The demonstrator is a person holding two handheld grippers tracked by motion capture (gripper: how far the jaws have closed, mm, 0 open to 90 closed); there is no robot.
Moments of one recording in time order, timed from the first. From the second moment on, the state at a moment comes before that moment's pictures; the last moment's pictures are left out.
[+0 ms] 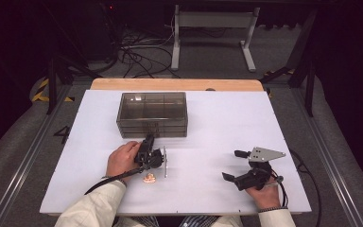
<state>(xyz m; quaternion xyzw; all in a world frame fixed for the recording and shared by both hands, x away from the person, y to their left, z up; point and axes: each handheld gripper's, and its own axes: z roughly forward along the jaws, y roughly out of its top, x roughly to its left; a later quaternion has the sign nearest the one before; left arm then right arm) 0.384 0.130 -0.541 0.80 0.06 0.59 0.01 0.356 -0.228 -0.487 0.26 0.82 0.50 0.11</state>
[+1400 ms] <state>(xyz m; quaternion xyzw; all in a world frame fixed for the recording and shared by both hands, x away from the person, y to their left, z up) 0.361 0.130 -0.530 0.83 0.07 0.55 0.03 0.356 -0.228 -0.487 0.26 0.82 0.50 0.11</state>
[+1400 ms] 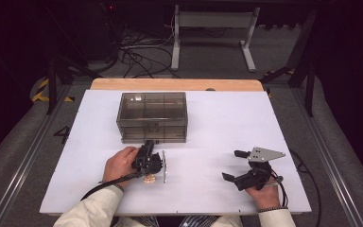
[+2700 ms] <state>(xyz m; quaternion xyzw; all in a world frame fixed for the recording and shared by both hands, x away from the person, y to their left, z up) 0.342 0.144 -0.490 0.86 0.08 0.49 0.16 0.356 -0.228 -0.487 0.26 0.82 0.50 0.11</state>
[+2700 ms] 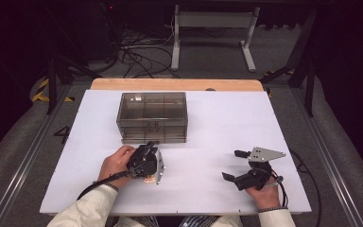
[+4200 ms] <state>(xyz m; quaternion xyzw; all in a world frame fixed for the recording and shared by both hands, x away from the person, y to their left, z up) 0.387 0.189 -0.446 0.89 0.22 0.15 0.37 0.356 -0.228 -0.487 0.26 0.82 0.50 0.11</state>
